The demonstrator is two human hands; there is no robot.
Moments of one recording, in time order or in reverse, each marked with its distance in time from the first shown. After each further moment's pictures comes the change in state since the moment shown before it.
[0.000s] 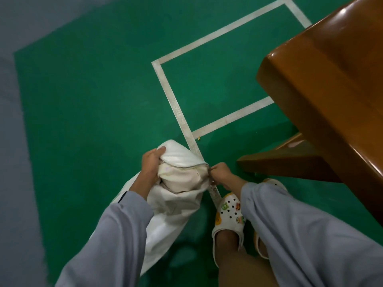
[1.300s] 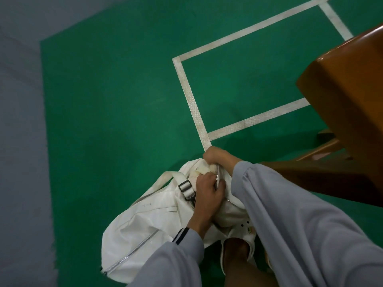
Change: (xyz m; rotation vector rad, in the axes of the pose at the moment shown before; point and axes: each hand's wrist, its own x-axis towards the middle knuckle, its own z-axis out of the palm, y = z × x) left_hand -0.096 -0.080 0.081 0.501 -0.018 0.670; right_hand 0.011 -0.121 0.029 -1.036 -0.174 -0.240
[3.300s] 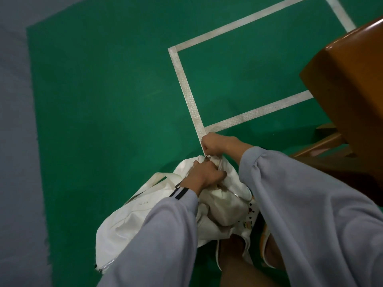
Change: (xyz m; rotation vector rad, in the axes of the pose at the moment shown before) left_hand 0.072 0.006 -0.005 0.510 -0.768 -0.329; right_hand 0.011 0.024 -0.024 -0.318 0.111 -0.301
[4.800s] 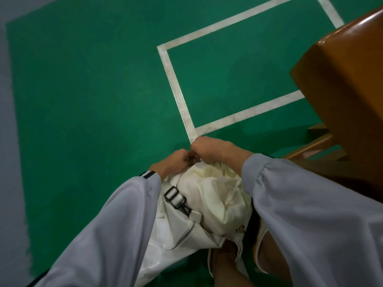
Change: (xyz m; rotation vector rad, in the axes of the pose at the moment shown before) left_hand 0.080 -0.073 -0.037 -0.031 0.079 0.399; right_hand -0.027 -0.003 -0.004 -0.140 0.028 -0.134
